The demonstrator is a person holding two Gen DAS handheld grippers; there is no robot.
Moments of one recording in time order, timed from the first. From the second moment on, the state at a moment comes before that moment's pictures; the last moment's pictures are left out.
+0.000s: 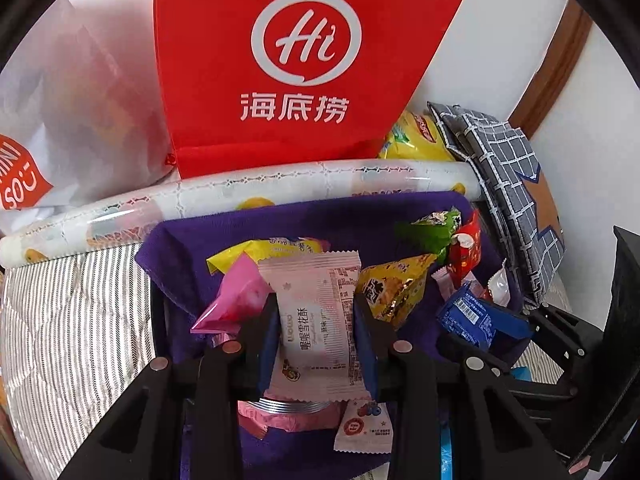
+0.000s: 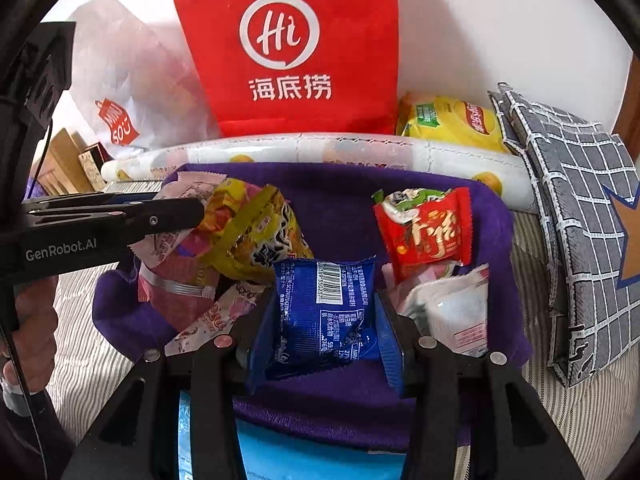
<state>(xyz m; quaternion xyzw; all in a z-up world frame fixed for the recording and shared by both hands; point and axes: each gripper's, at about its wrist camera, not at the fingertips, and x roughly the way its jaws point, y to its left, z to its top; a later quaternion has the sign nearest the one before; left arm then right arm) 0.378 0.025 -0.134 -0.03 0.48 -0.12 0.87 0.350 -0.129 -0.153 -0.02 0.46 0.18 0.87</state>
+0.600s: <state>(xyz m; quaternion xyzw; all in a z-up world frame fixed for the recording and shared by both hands) 0.381 0.023 -0.140 -0.03 0.50 -0.14 0.86 0.352 -0.123 -0.159 -0.03 0.48 0.19 0.86</state>
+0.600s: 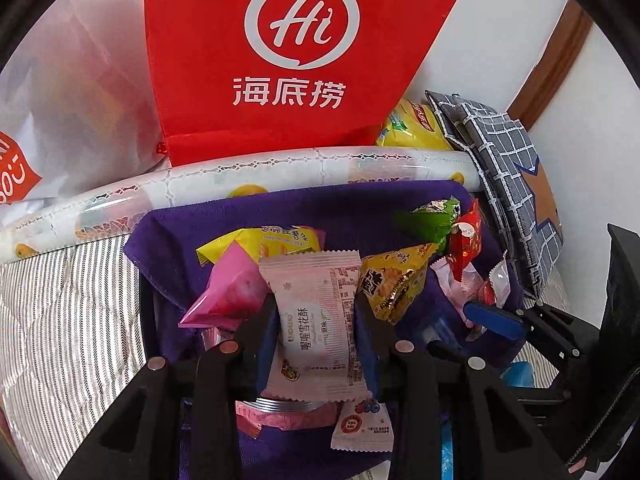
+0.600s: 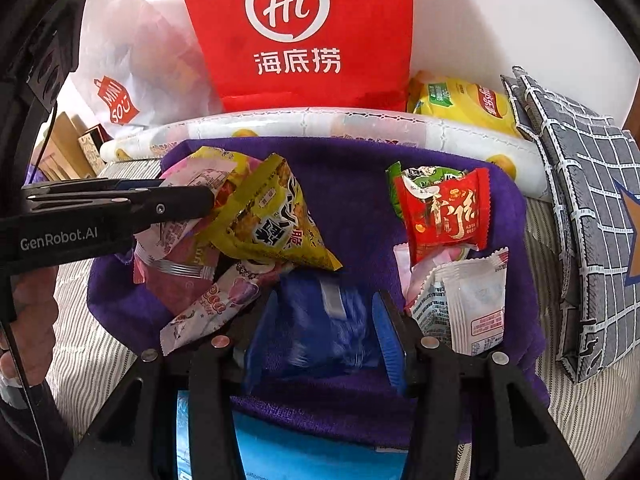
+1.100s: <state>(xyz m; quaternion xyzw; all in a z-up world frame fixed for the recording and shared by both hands) 0.361 0.018 -0.105 -0.02 0.47 -0.13 0.87 0.320 -0.129 -0.119 -0.02 0.45 0.16 0.88</state>
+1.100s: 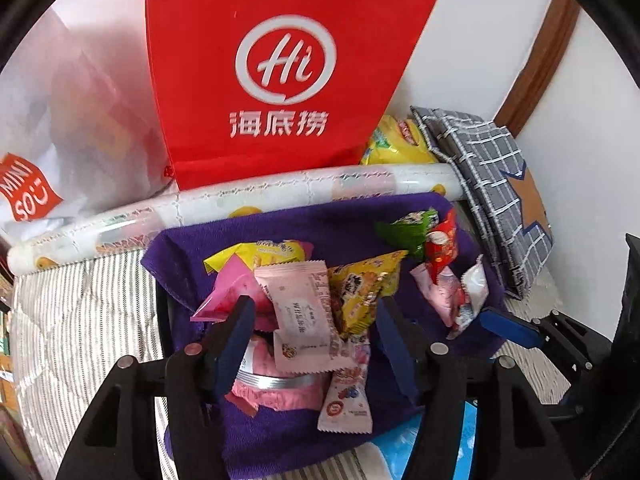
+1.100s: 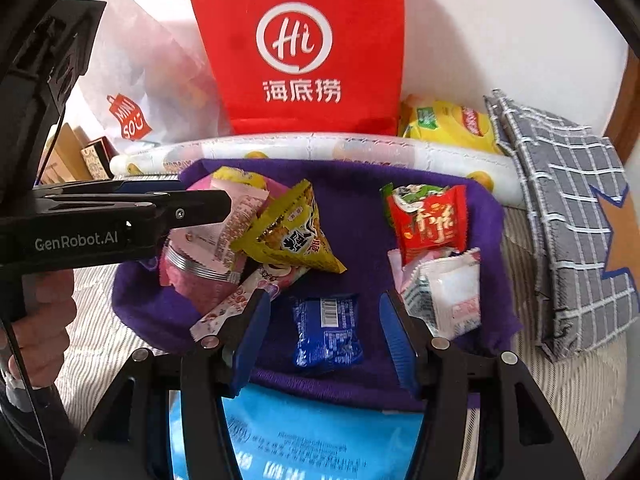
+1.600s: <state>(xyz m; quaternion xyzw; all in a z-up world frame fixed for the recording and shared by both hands) 0.252 -0.004 -0.044 0.01 0.42 -0.12 0.90 0.235 -0.180 -0.047 0.02 0.40 0.07 0.91</state>
